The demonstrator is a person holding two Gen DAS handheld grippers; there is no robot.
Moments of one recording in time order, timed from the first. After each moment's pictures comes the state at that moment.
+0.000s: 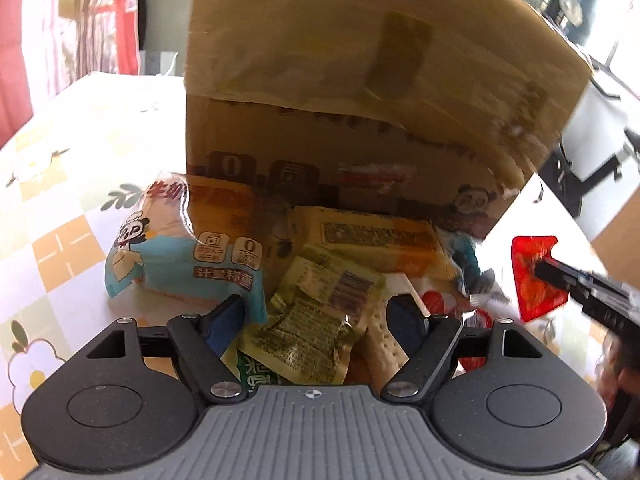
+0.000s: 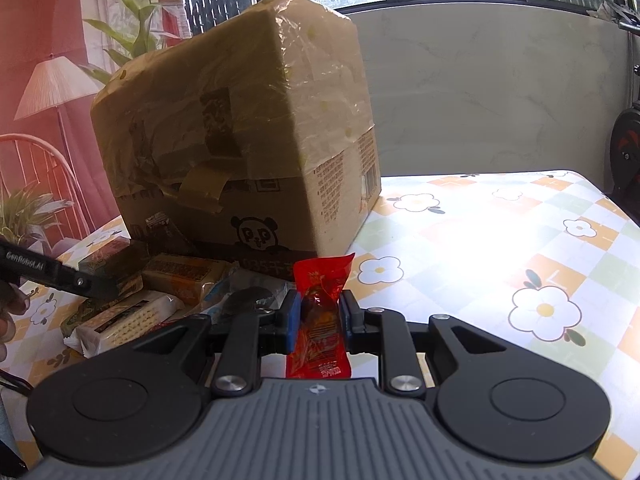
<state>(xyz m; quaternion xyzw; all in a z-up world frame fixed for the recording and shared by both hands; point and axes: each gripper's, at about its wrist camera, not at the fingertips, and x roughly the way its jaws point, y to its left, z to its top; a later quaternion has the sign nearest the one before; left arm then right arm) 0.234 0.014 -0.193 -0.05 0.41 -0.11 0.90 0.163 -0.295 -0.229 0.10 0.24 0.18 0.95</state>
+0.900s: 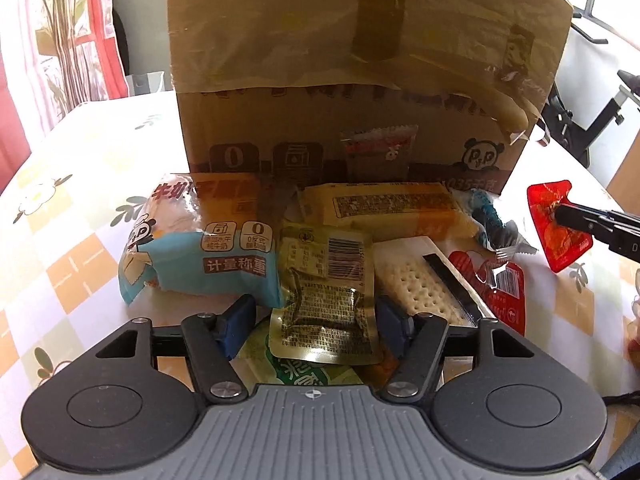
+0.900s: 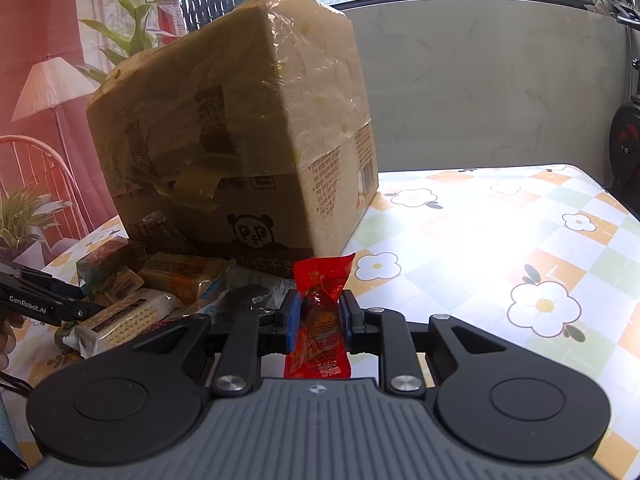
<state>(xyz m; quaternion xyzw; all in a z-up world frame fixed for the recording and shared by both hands) 0.230 0.013 -0.206 0.02 0.42 -0.11 0.90 0.165 -0.295 -0.230 0.10 0.24 0.18 0.95</state>
